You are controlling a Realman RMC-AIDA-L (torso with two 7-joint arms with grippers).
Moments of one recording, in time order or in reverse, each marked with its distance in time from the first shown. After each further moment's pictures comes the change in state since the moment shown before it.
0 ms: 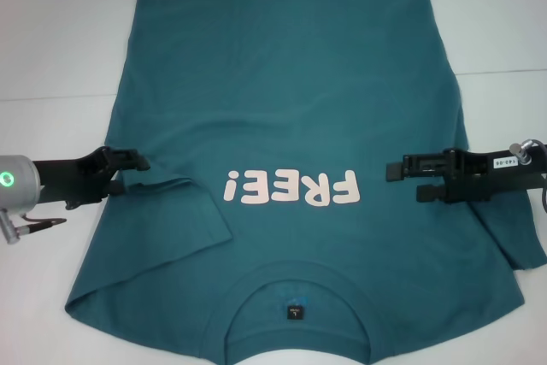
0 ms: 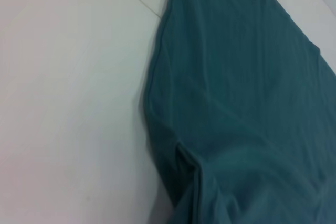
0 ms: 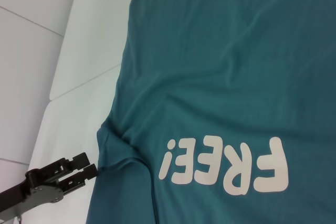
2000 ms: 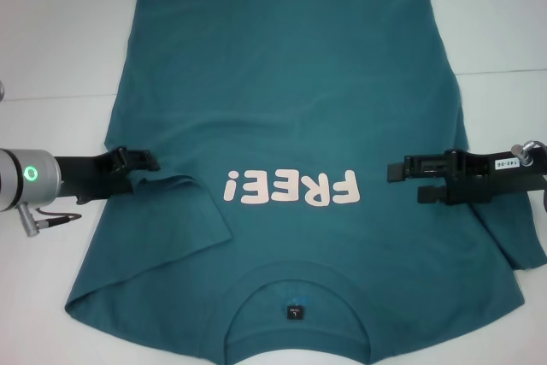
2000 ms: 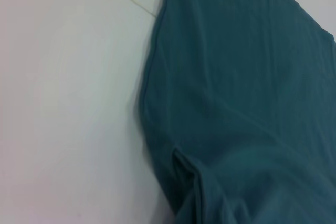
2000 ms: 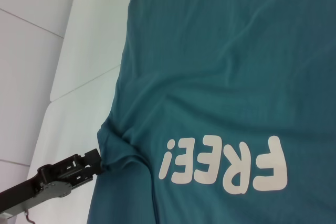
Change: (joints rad) left arm -0.053 -0.009 0.041 -0.047 0.049 -0.094 -0.005; right arm -0.005 -0.001 0.003 0.002 0.003 -0.003 0.001
